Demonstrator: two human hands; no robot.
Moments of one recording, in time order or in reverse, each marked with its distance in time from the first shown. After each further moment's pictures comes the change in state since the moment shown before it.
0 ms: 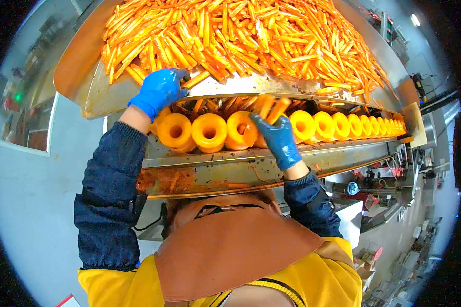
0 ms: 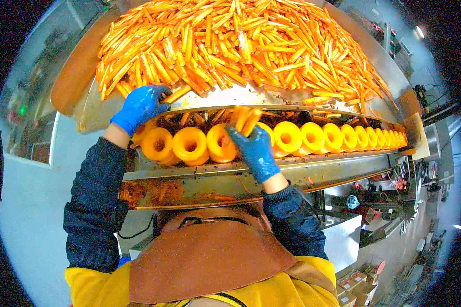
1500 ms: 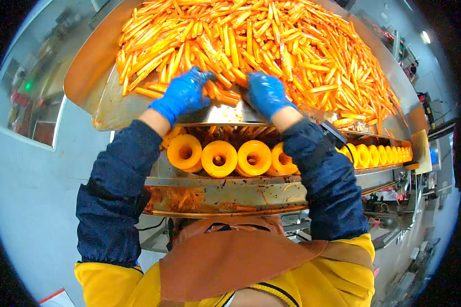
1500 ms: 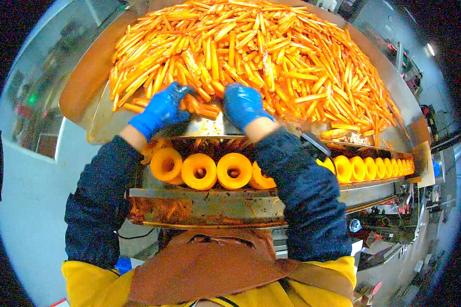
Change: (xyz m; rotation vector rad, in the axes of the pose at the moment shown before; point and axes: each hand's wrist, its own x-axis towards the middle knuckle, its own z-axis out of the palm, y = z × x) left_hand 0.045 -0.028 0.020 -0.055 0.147 0.110; right_hand 0.172 -0.055 0.046 -0.951 -0.149 -0.387
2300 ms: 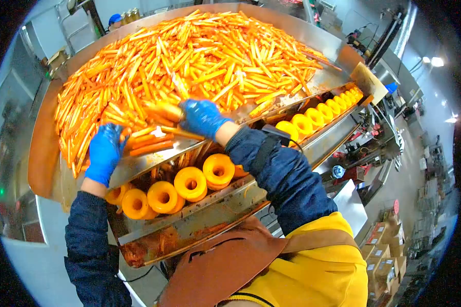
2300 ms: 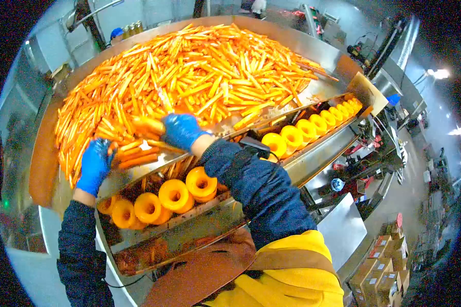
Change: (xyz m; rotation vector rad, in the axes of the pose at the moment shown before) left_hand 0.019 0.012 -0.029 0.457 0.192 0.214; right_hand -0.058 0.054 -0.047 0.191 0.078 0.058
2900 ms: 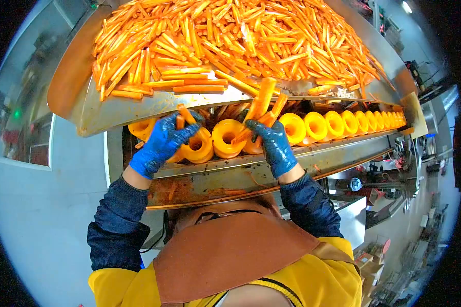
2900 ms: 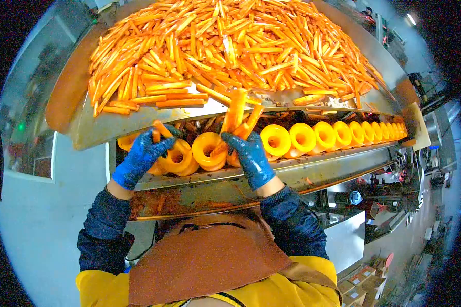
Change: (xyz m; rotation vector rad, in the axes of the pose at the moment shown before) left_hand -0.091 0.103 -0.046 -1.316 -0.317 -0.632; right_hand -0.137 -0.023 0.063 1.364 0.132 0.536
